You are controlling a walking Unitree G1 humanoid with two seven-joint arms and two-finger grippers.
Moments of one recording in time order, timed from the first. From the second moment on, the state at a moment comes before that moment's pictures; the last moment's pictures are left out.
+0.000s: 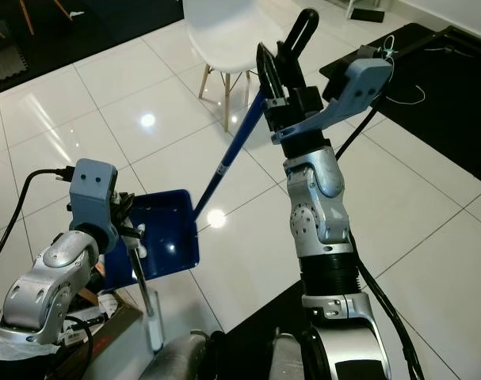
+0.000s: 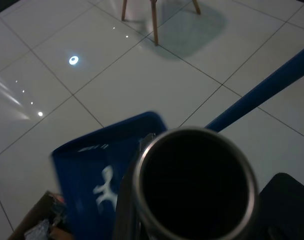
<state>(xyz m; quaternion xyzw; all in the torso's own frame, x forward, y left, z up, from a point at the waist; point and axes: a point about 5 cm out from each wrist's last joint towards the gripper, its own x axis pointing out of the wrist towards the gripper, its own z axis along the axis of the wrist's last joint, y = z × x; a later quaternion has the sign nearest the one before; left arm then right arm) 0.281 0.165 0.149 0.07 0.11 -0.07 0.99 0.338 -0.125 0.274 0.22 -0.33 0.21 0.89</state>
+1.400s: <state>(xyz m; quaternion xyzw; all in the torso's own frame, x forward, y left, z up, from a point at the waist) 0.265 0.167 0.144 0.07 0.03 -0.01 1.00 0.352 -0.125 0.247 0.10 -0.29 0.16 0.94</state>
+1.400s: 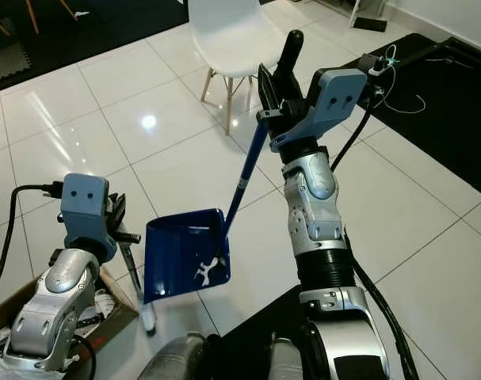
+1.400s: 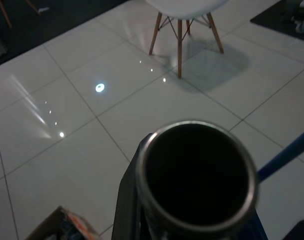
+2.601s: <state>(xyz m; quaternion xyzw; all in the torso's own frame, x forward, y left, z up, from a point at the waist) 0.270 0.158 0.151 0.04 -0.01 -0.01 1.00 0.356 -0.123 0.241 0.07 -0.27 0.15 0.95</state>
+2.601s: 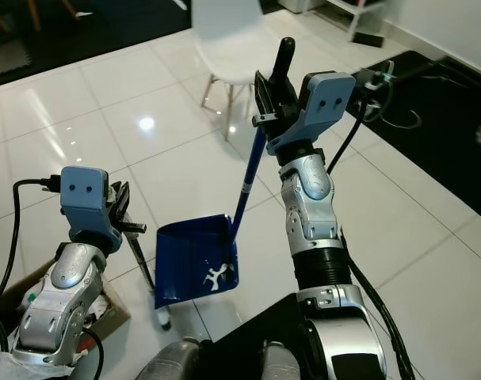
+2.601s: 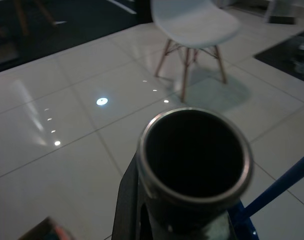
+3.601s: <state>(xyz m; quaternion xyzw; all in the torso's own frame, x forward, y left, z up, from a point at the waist) 0.274 0.155 0.151 0.03 -0.01 -0.02 1.00 0.357 -0.129 0.243 0.05 -0.28 0.14 0.95</state>
